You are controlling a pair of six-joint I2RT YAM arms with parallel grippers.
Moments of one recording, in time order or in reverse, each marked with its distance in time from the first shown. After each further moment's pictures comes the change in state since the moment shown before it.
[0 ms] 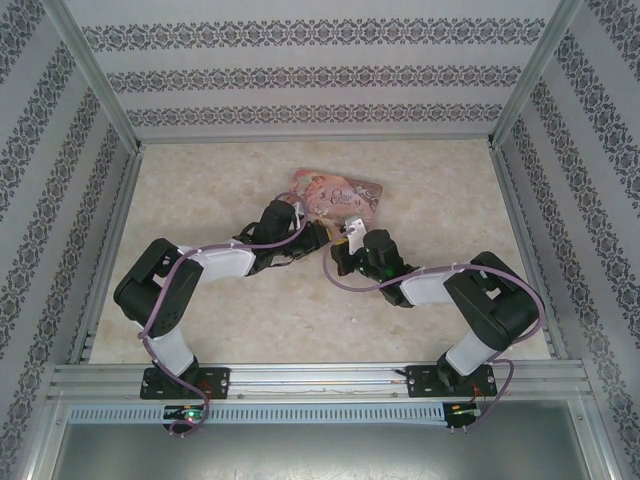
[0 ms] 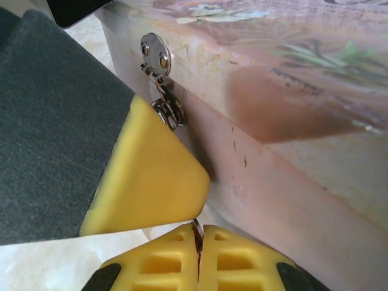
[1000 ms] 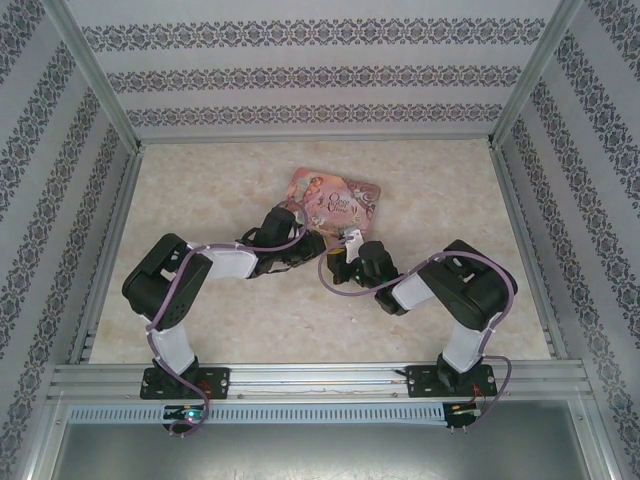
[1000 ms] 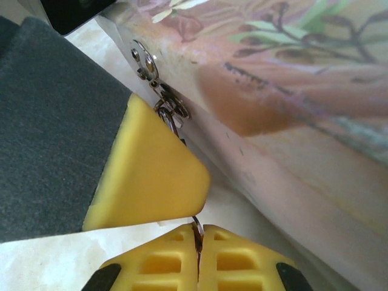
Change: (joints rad) left arm 0.008 0.065 -0.033 0.021 0.002 0.005; right arm 0.029 0.177 -0.055 0.227 0.007 0.150
